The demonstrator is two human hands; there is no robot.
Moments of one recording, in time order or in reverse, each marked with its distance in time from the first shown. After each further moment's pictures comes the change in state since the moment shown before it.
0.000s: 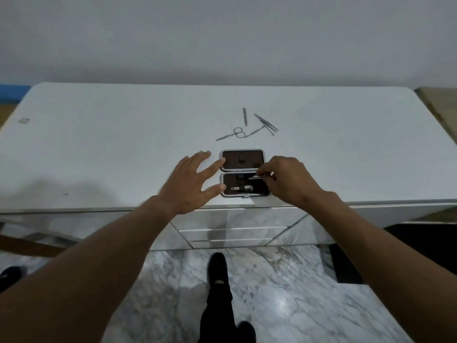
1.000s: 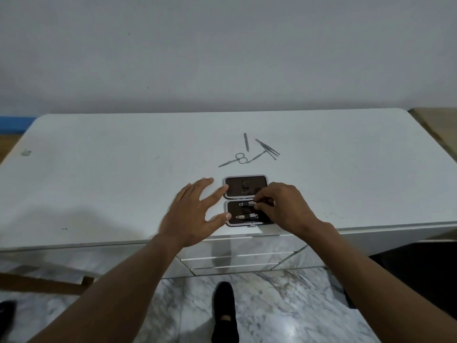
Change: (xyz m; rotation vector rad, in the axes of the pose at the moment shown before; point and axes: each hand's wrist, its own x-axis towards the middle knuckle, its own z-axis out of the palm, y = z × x) left_hand -0.002 -0.001 0.002 -0.020 0.068 -0.029; right_hand 0.014 0.000 0.021 0.130 0.087 0.032
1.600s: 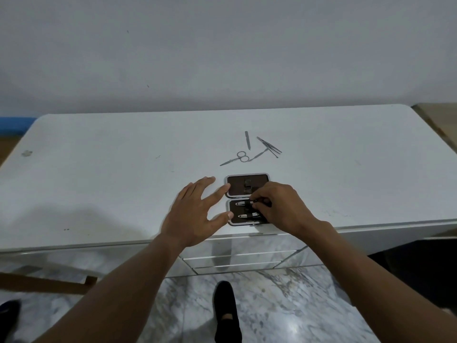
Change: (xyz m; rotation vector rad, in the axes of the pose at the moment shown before) left_hand 0.000 0.001 -0.001 -0.026 0.017 -0.010; right_hand 0.002 -0.007 0.006 0.008 -0.057 -0.020
